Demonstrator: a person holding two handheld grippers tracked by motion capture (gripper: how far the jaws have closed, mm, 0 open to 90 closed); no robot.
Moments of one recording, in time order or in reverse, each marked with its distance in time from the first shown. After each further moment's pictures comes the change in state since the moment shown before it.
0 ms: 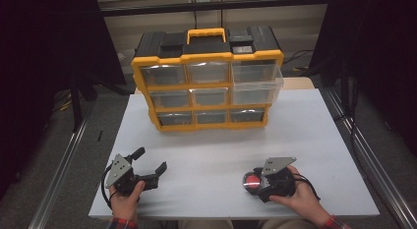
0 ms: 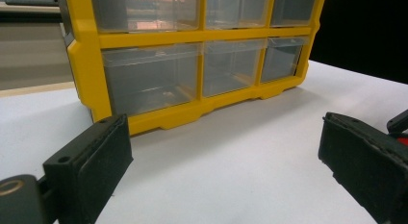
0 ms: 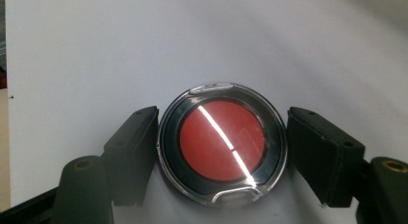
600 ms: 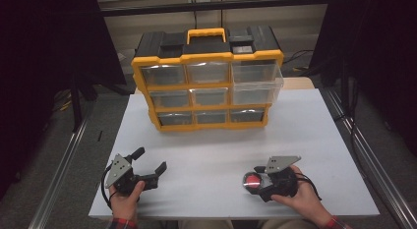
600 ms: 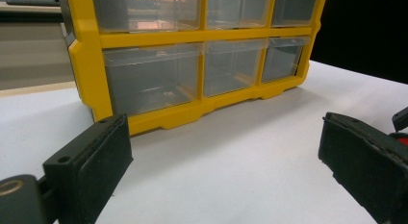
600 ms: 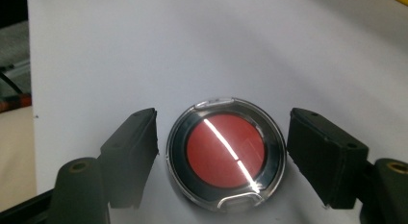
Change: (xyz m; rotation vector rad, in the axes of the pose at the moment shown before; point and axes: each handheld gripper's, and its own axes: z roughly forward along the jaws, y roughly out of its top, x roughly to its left) left arm 0.001 0.000 0.000 0.000 0.013 0.000; right arm -0.002 0.001 -0.007 -0.051 0.021 0.019
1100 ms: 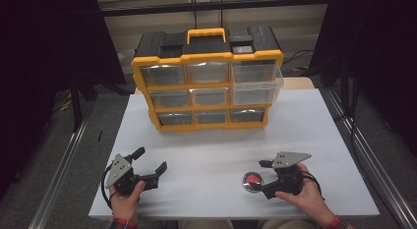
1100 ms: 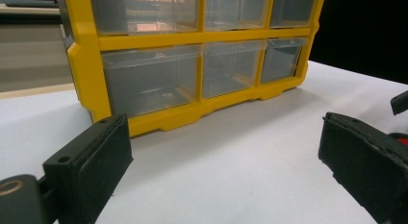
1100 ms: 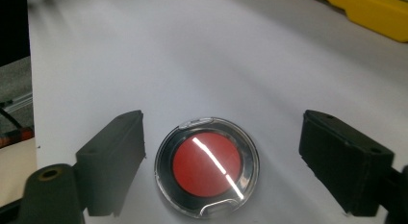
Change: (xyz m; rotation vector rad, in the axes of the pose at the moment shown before) left arm 0.000 0.001 0.000 0.001 -0.011 0.007; right arm -0.007 0.000 -0.012 -0.106 -0.023 0.076
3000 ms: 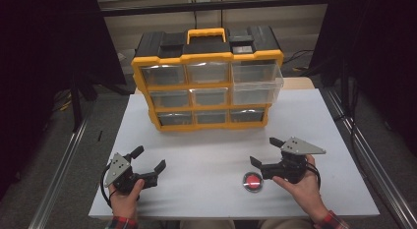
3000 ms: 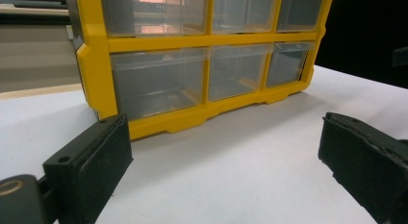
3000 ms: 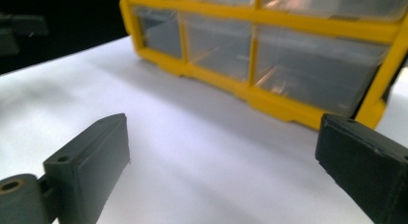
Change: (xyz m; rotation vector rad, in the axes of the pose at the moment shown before) left arm 0.004 0.000 0.001 -0.016 0.015 -0.019; right arm -0.005 0.030 -0.015 -0.274 -0.266 0.089
